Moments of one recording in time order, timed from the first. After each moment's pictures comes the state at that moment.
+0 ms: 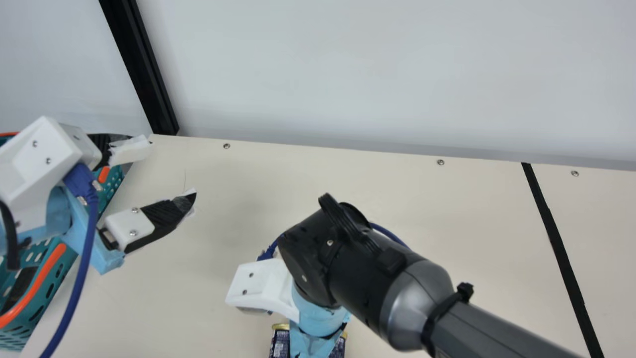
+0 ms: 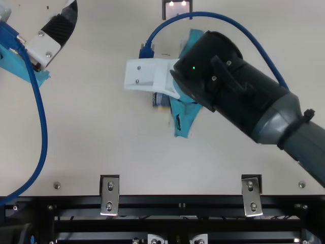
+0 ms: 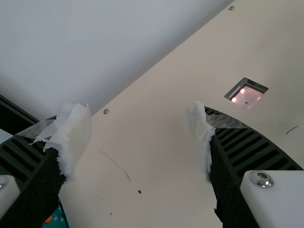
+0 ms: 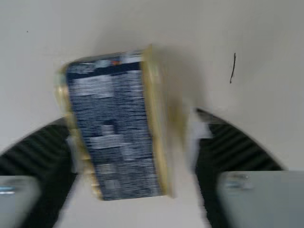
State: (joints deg) left arm 6.6 72.9 -42.9 -76.2 31.8 110.8; right arm 46.3 111.0 -82.0 0.5 60.2 -33.8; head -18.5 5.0
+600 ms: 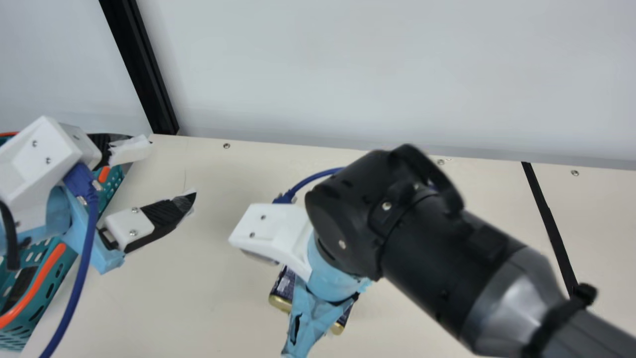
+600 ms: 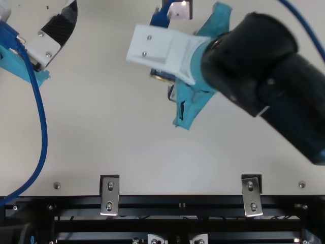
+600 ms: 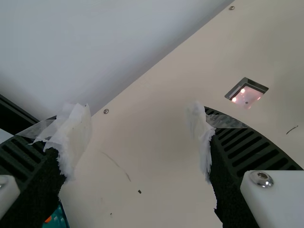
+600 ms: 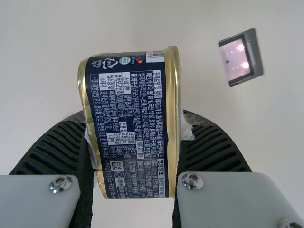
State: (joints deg) left arm 6.6 72.9 -42.9 -76.2 31.8 110.8; right arm 44.1 102.5 -88.5 0.0 65.8 -25.8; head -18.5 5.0
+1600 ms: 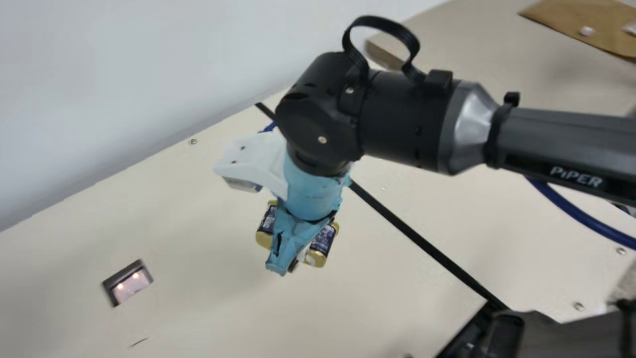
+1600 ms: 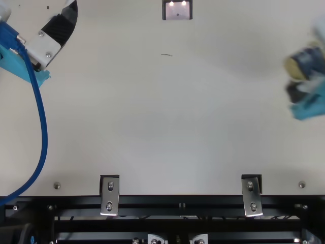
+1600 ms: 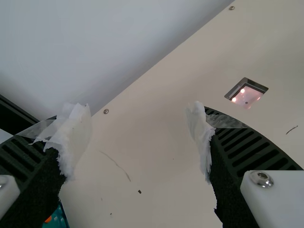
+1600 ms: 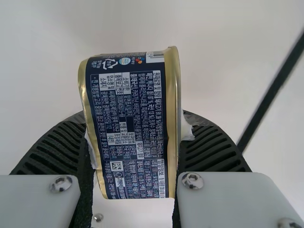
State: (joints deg) left arm 6.6 72.9 -42.9 -76.2 31.8 110.8; right arm 16.5 78.4 -61.9 -5.5 66.4 -6.4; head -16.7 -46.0
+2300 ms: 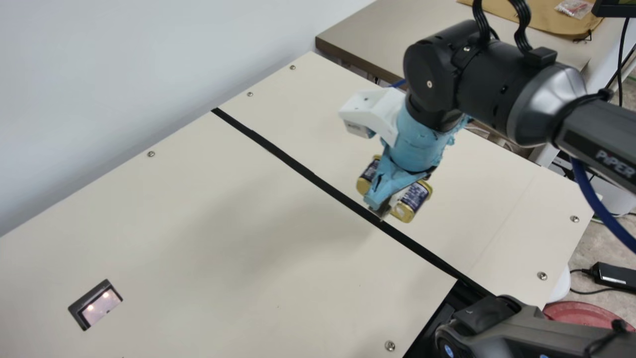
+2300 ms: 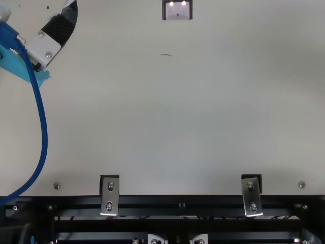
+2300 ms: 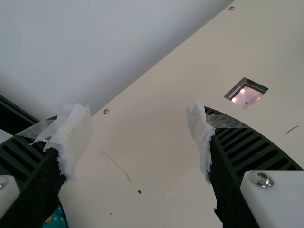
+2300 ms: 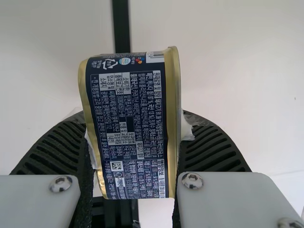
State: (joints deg) left arm 6.6 72.9 -42.9 -76.2 31.8 110.8; right arm -26.3 69.3 -50.3 -7.6 63.8 -23.1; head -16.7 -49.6
